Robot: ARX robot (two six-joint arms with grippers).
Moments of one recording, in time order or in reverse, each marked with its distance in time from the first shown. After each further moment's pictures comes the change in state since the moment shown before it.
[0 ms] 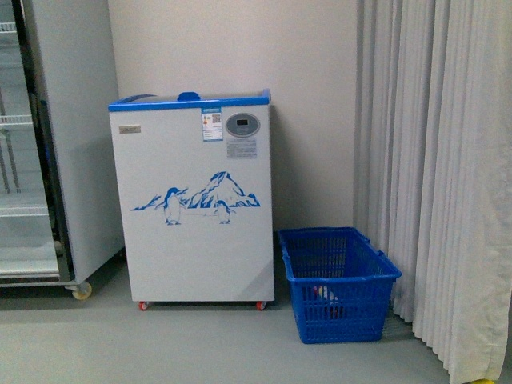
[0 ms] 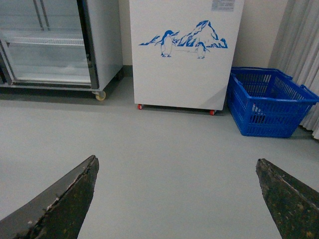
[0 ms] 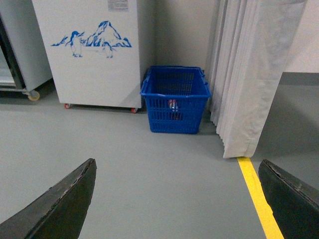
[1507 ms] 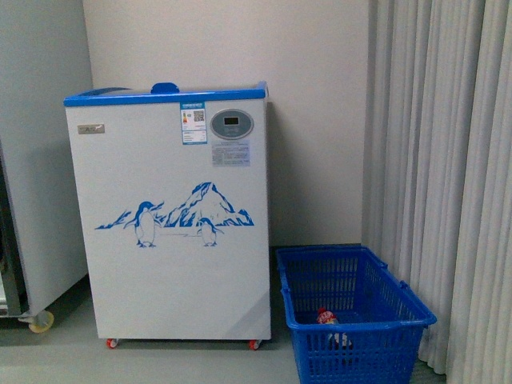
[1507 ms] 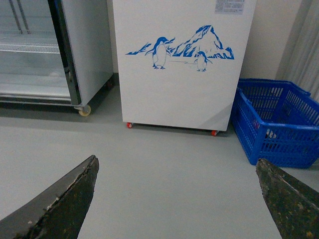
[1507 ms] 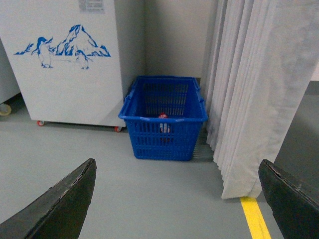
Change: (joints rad) left arm 0.000 0.000 0.000 0.000 -0.002 0.000; right arm 0.000 0.000 0.000 0.000 -0.001 0.000
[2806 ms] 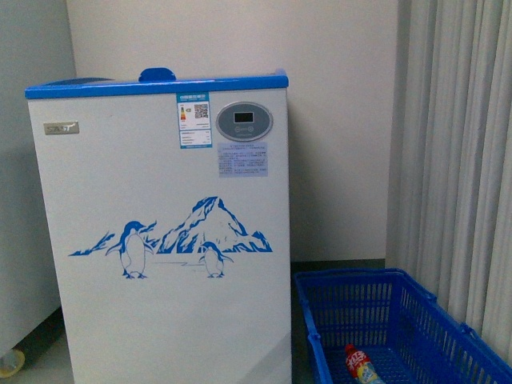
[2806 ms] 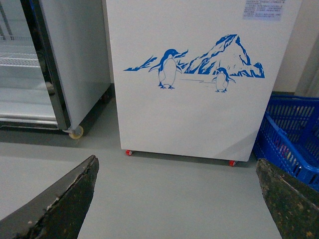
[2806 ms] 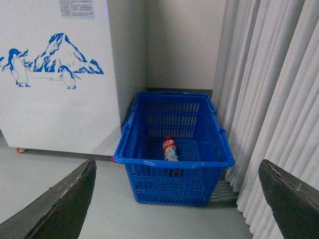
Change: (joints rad) left arm 0.000 0.000 0.000 0.000 0.000 0.000; right arm -0.001 0.000 0.000 0.000 0.000 0.000
